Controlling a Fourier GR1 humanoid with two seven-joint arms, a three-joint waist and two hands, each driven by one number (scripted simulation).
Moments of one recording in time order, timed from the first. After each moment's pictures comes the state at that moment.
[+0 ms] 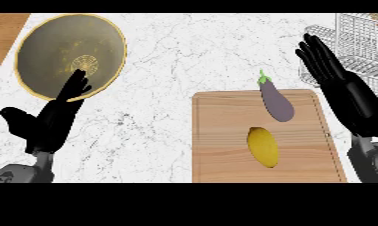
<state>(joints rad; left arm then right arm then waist) -0.08 0.46 -0.19 -1.45 0.43 0.14 0.00 -0.21 -0.50 0.15 -1.66 -0.33 0.08 -0.10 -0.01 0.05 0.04</state>
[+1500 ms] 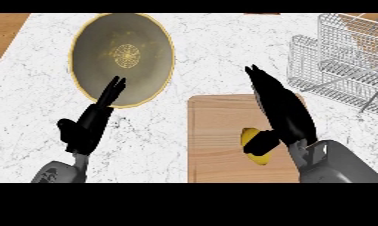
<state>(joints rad) -0.11 0.34 -0.30 -1.38 0.28 0.11 -0.11 -0.41 -0.53 0.64 -1.71 0.42 -0.05 0.76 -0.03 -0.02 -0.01</state>
